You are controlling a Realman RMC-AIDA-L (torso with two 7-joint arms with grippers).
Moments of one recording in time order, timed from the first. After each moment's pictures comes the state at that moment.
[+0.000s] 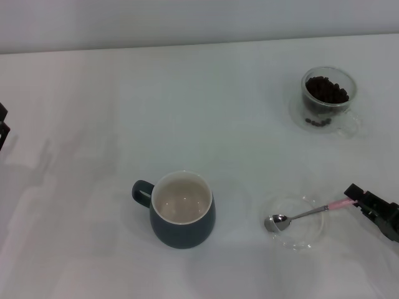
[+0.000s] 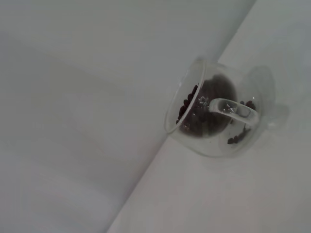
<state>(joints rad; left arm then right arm) -0.34 -2.08 -0.77 -0.02 -0.71 -1.46 2.81 0.09 2.00 -0.15 -0.01 1.21 1.47 -1.62</state>
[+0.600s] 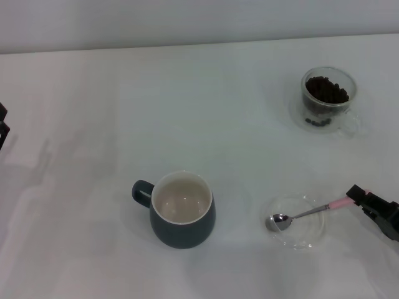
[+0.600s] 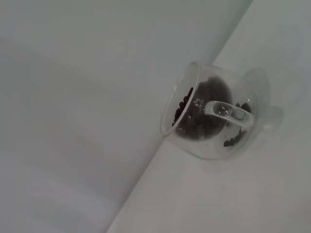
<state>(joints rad) -0.34 -2.08 -0.77 -0.02 -0.71 -1.45 2.81 0.09 2.00 -0.15 0.00 1.21 1.46 -1.62</state>
